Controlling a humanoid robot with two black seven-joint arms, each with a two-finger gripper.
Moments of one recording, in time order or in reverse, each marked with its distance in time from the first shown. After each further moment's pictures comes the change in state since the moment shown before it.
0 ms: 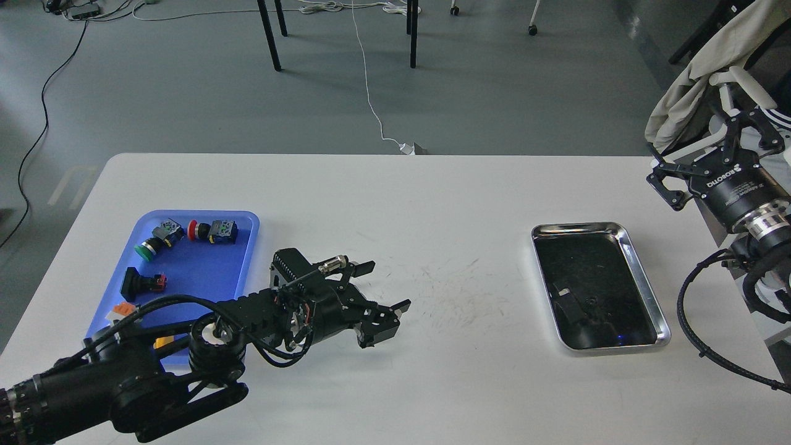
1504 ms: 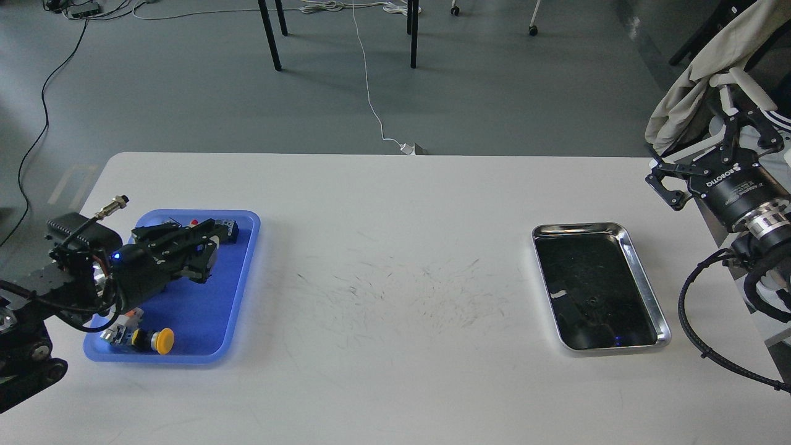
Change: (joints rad) left arm 0.135 0.563 -0.140 -0.015 -0.368 0.194 -0.137; right arm 0.002 -0.010 -0.008 0.013 -0.002 0.000 0.000
